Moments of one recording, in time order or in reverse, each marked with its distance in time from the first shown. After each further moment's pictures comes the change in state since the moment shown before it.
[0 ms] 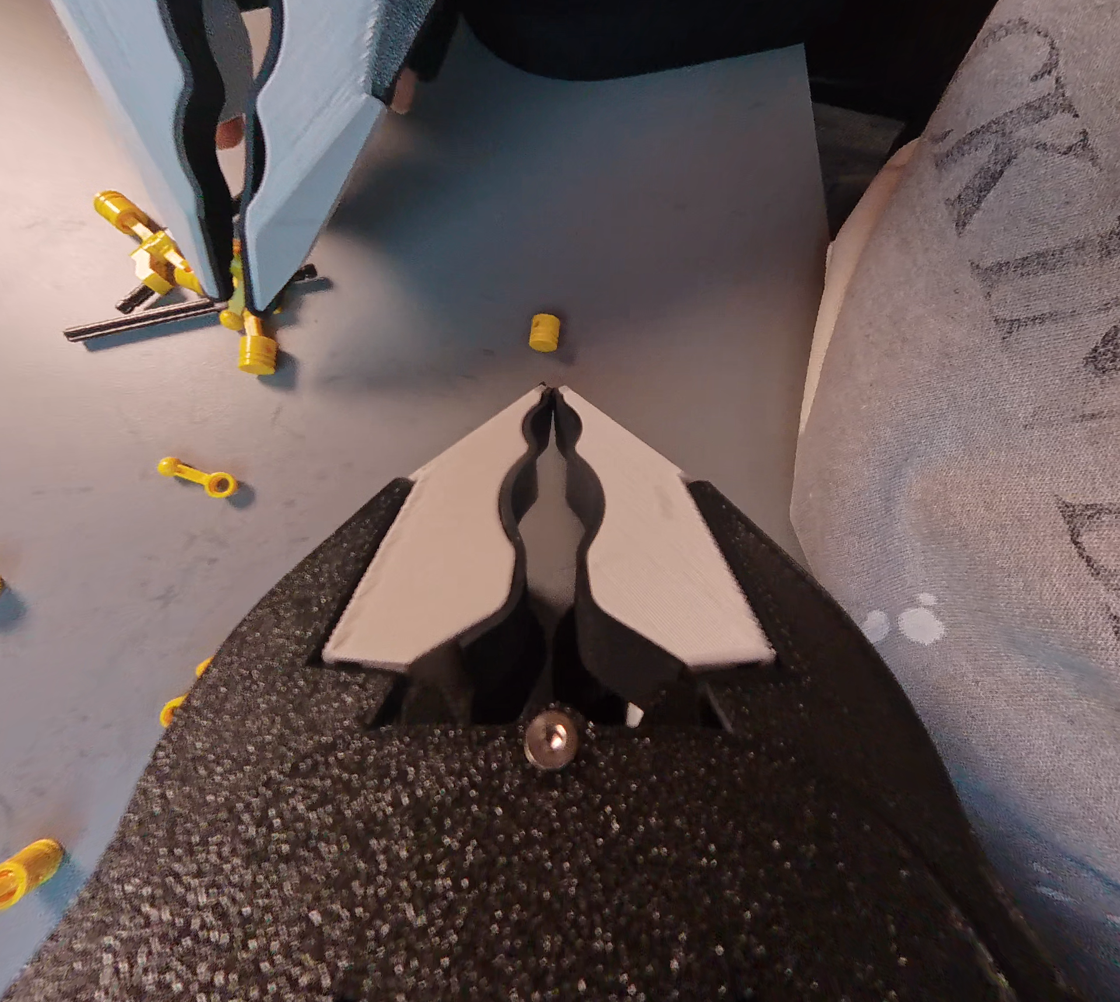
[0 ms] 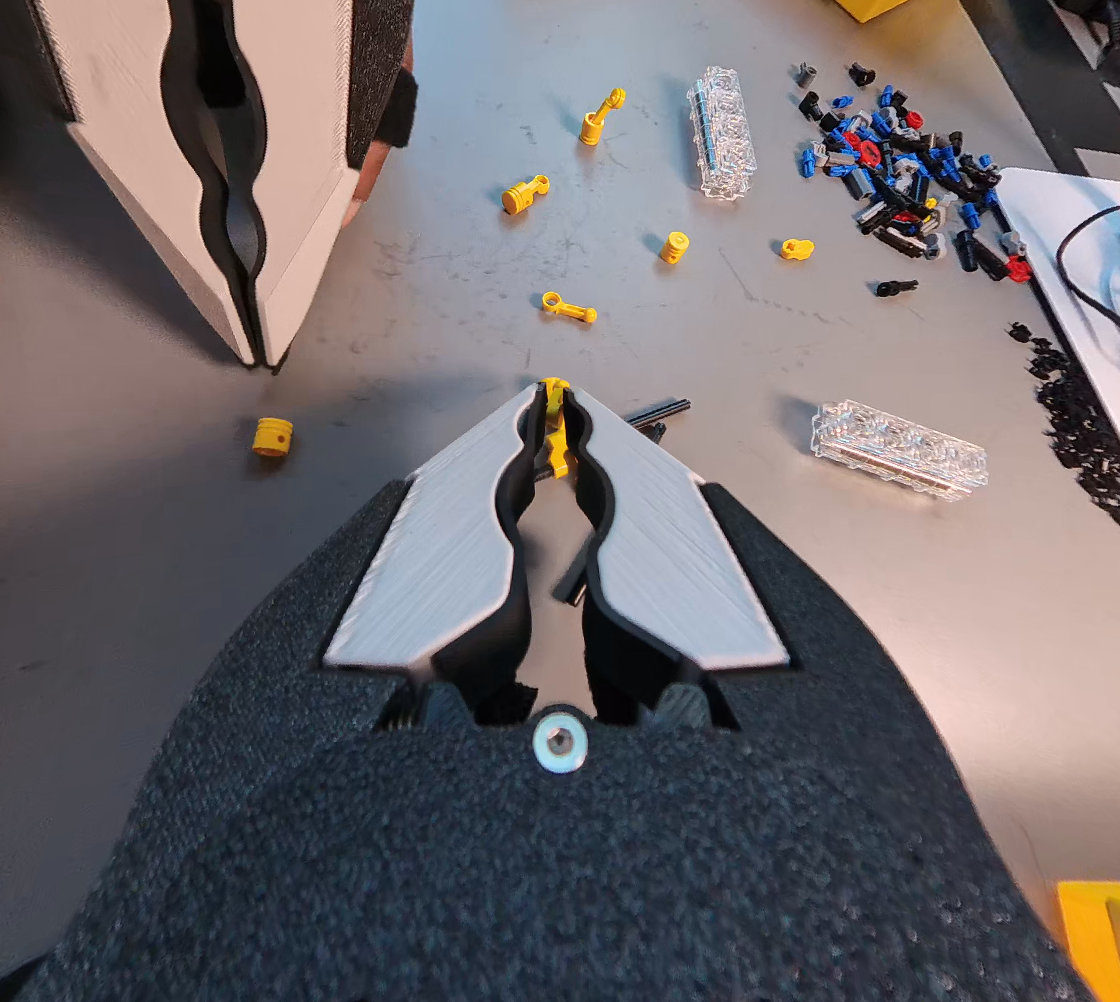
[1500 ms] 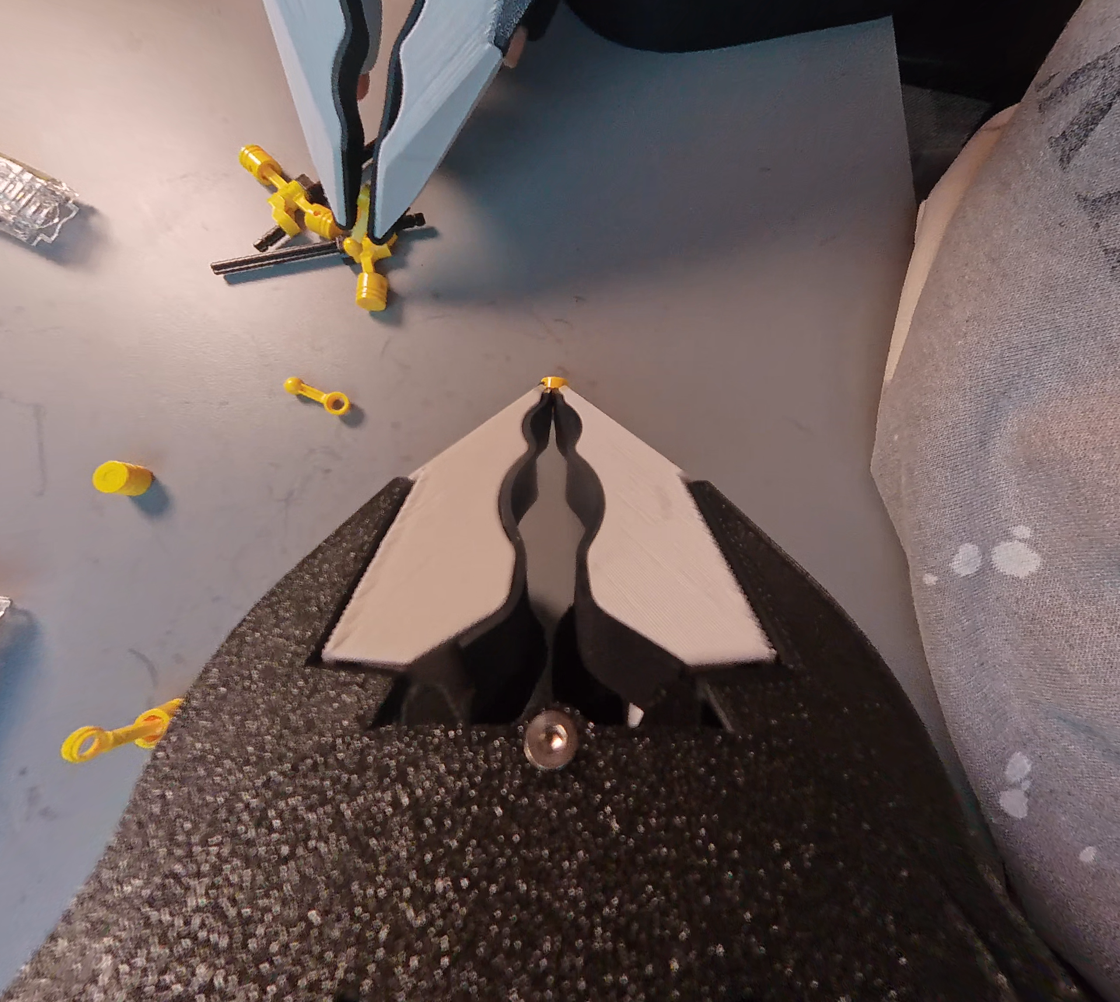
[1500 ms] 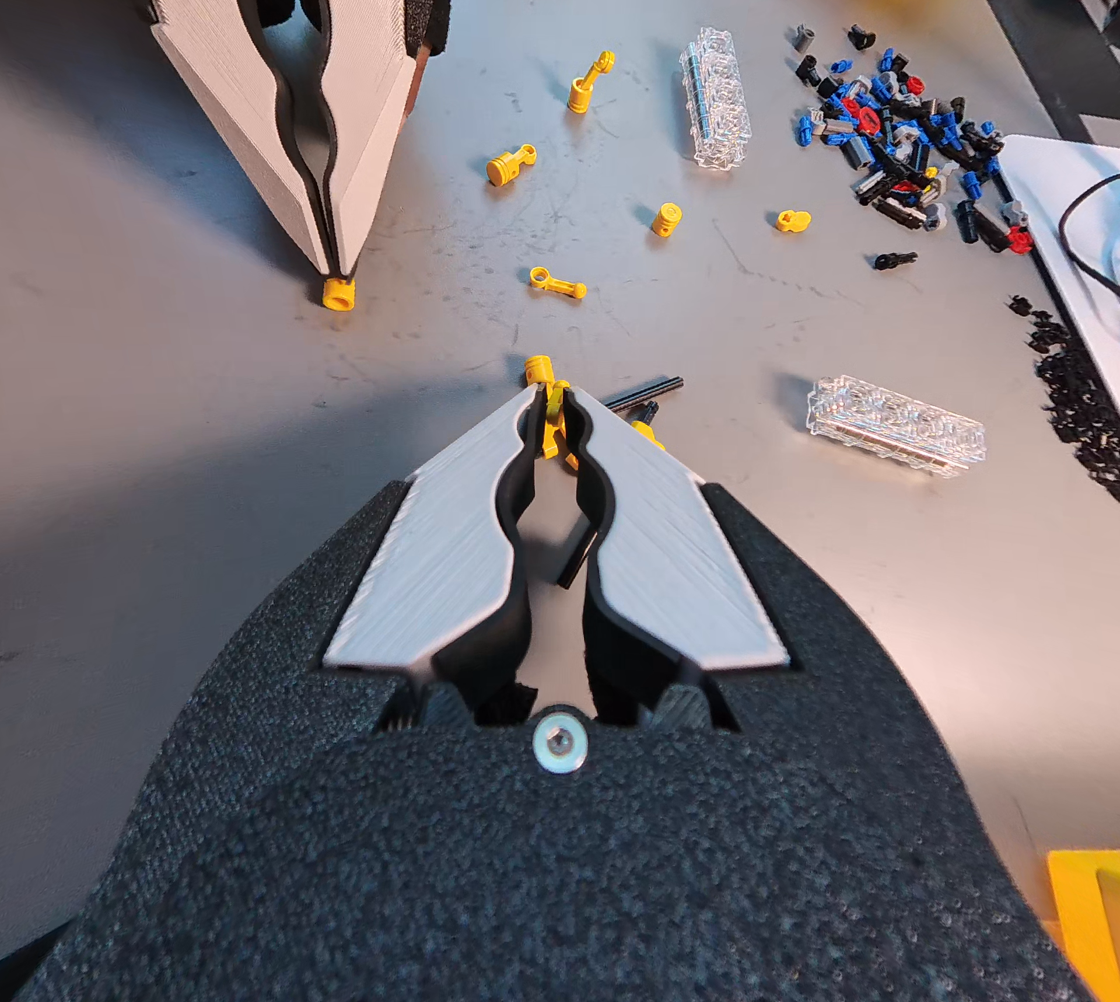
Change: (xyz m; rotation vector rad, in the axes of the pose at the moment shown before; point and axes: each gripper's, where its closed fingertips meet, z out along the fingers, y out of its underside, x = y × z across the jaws) left arm -0.028 0.013 -0.021 0.017 -0.088 0.003; right arm 0.003 0.008 0.000 -0.033 0.011 0.008
